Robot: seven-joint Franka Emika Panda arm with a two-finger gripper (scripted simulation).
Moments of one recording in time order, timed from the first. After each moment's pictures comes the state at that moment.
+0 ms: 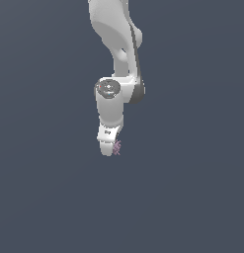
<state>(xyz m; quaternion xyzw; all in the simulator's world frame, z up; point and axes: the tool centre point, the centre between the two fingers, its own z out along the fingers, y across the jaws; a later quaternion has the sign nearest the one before) -0.016 -0.038 0.101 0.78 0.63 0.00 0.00</state>
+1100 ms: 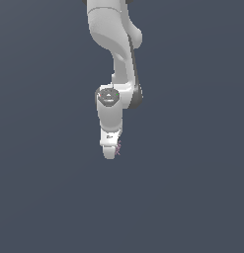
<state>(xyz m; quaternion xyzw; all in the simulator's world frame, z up) -0.018 -0.039 0.070 0.74 0.67 0.00 0.00</state>
